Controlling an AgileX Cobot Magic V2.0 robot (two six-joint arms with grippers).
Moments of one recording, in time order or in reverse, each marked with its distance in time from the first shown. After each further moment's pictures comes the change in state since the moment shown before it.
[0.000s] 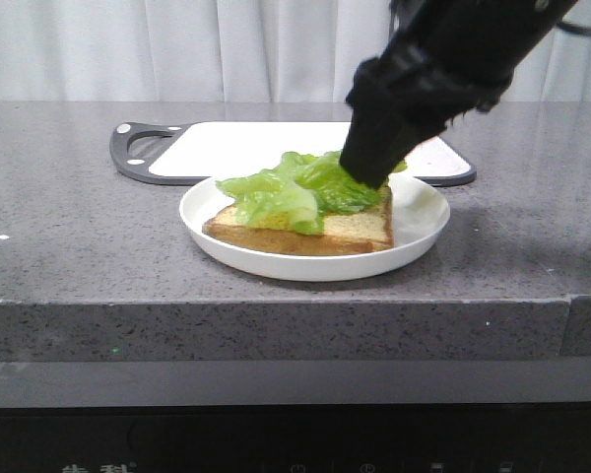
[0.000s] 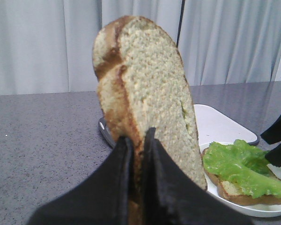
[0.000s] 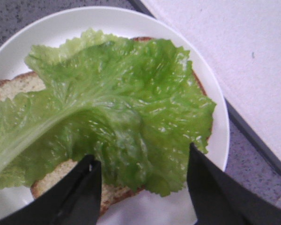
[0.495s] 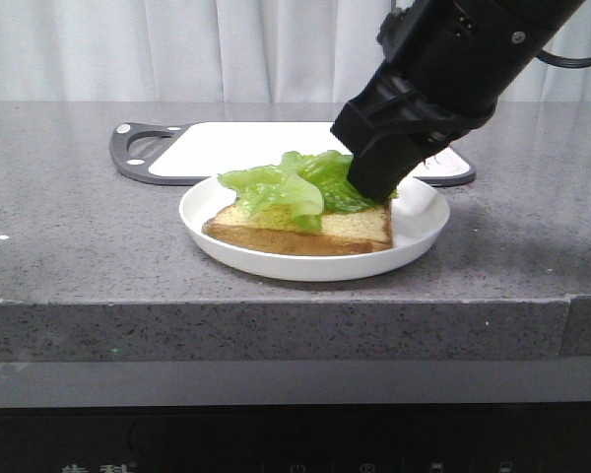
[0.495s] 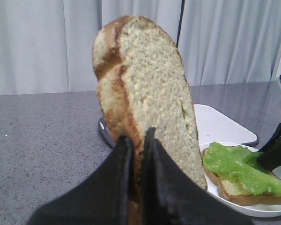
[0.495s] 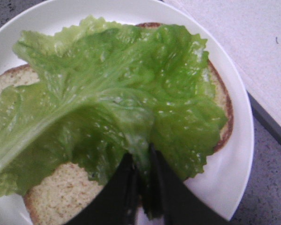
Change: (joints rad) left arm 0.000 0.000 0.000 0.000 0.000 0.000; right arm 0.000 0.080 0.000 0.029 -0.010 0.000
